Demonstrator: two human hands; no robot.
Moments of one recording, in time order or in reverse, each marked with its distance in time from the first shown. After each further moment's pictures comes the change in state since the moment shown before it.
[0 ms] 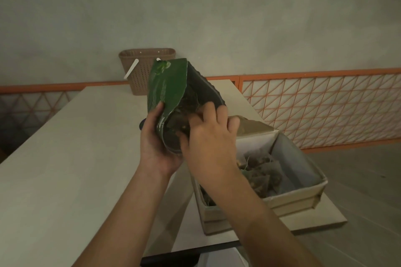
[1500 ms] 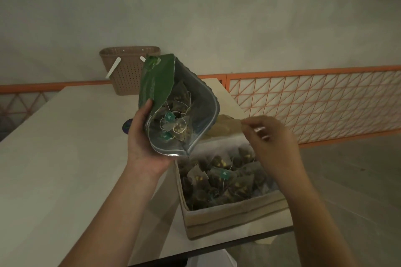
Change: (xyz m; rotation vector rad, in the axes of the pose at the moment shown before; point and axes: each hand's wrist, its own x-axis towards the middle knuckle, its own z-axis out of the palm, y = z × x) left_hand 0.009 -0.010 0.014 -0.038 -0.118 -0.070; right_hand -0.013 0.137 -0.025 0.668 -0.100 0.348
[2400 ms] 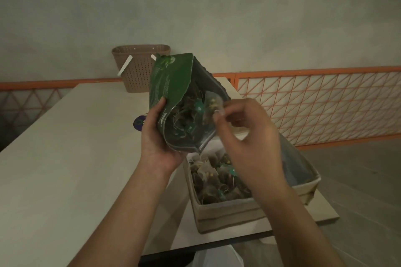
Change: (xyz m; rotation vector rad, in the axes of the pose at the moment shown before) left_hand -0.005 -0.001 0.001 0.003 0.003 -0.020; right_hand -0.023 -0.064 0.034 0.218 0.053 -0.281
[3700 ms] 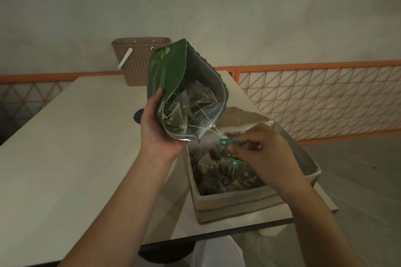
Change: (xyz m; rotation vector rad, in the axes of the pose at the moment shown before) left_hand 0.005 0.001 -0.004 -0.071 -0.006 0.020; right_hand -0.017 0.047 -0.029 -0.230 -0.274 0.292
